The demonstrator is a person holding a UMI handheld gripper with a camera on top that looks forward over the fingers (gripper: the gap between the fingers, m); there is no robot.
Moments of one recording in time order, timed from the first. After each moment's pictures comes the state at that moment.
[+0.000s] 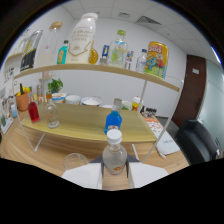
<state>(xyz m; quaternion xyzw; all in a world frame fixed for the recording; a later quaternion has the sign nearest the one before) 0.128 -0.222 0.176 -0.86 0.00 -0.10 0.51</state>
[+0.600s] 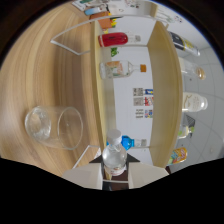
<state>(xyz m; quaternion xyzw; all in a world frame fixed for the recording) 0.130 -0.190 0.190 -0.61 -0.47 -0.50 0.39</state>
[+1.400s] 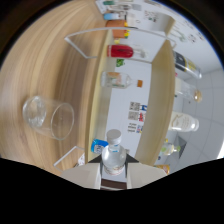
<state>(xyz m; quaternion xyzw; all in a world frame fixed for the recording) 0.113 -0.186 0.225 -0.52 -0.54 -0.53 0.39</state>
